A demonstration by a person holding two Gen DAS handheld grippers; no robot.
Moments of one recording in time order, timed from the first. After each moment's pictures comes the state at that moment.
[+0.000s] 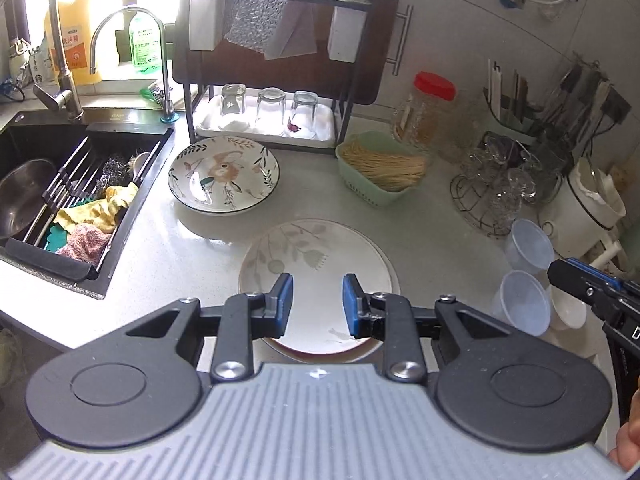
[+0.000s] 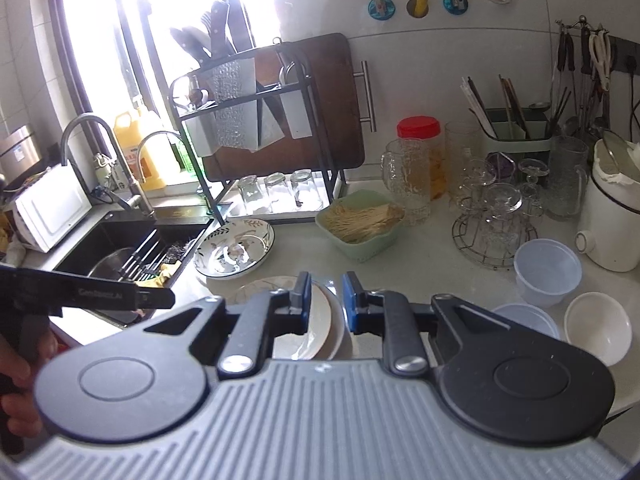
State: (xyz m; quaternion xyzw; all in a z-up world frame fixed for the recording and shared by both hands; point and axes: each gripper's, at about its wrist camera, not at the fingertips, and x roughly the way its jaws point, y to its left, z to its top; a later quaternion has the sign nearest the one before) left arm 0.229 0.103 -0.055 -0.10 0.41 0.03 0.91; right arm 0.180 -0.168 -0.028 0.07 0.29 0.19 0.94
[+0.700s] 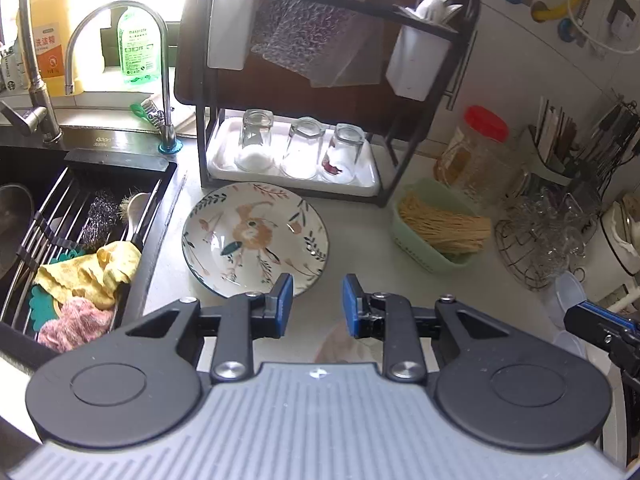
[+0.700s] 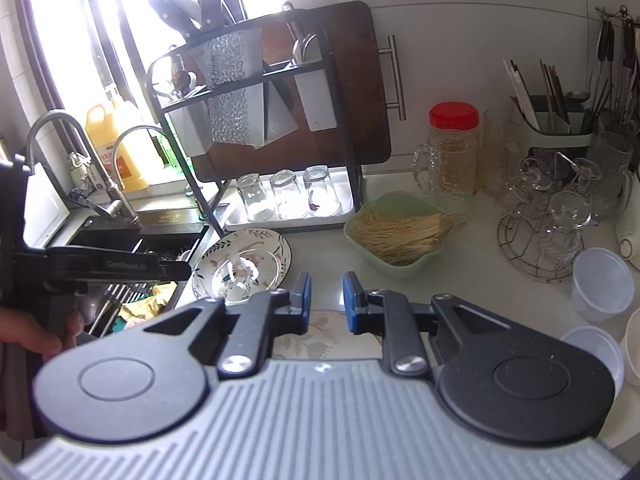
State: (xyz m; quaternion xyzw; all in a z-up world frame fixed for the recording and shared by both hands) left arm 0.366 0.230 -0.080 -0.11 0.42 0.00 0.90; right arm 0.262 -0.066 -0.032 0.07 0.33 0.16 0.93
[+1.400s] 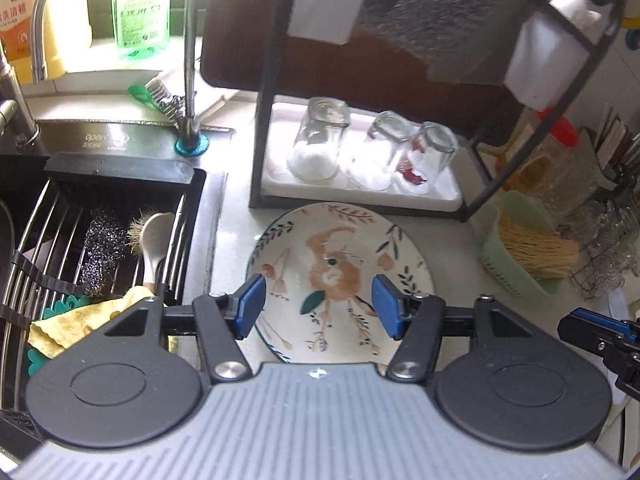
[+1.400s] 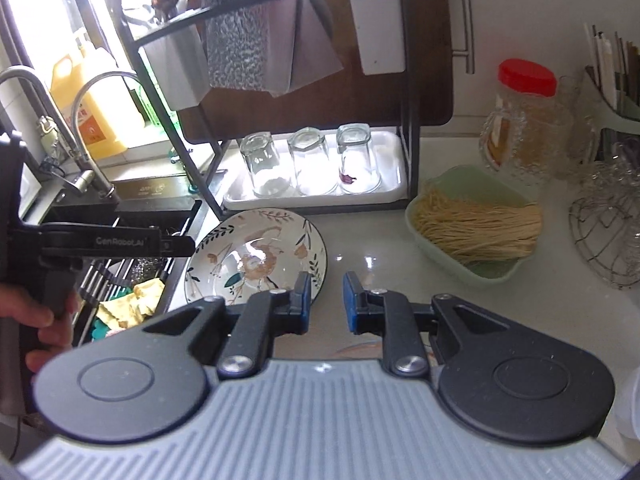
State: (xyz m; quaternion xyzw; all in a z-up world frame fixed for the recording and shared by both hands) left arm 0.476 0.344 -0.146 -0.12 0.46 -0.02 0.88; right arm 0.364 0.039 -0.092 0.05 0.40 0.15 0.90
